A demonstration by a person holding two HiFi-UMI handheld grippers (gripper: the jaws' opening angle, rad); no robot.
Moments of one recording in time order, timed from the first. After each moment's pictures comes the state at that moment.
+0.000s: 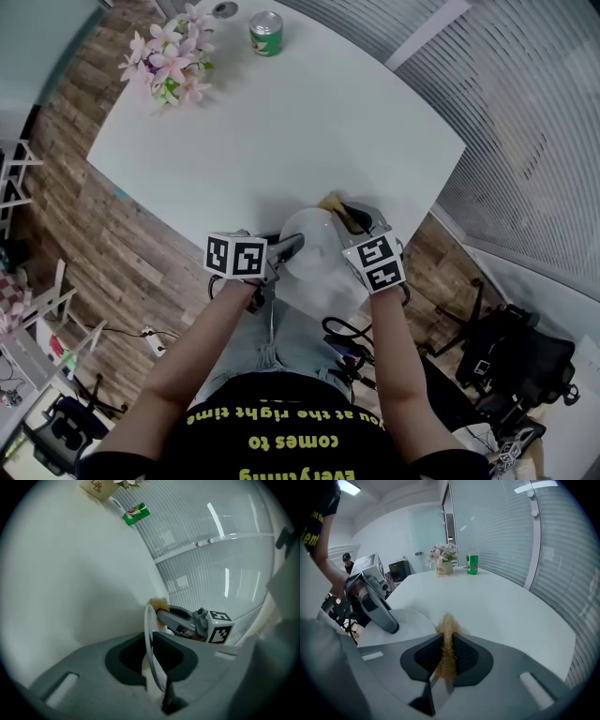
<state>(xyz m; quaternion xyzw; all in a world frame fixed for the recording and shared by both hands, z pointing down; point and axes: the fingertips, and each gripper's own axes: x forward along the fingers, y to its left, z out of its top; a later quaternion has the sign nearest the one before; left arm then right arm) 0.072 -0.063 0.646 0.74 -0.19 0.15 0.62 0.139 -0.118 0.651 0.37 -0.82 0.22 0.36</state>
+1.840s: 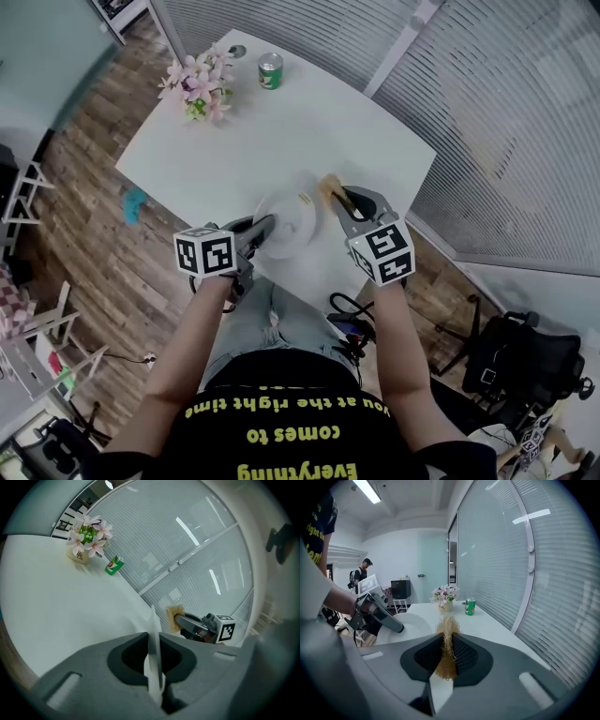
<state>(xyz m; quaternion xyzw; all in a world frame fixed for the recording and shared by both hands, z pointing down) -0.001 -0.087 0.534 0.82 -0.27 0.08 0.49 0.116 -0.125 0.491 0.42 -0.86 0.12 0.26</state>
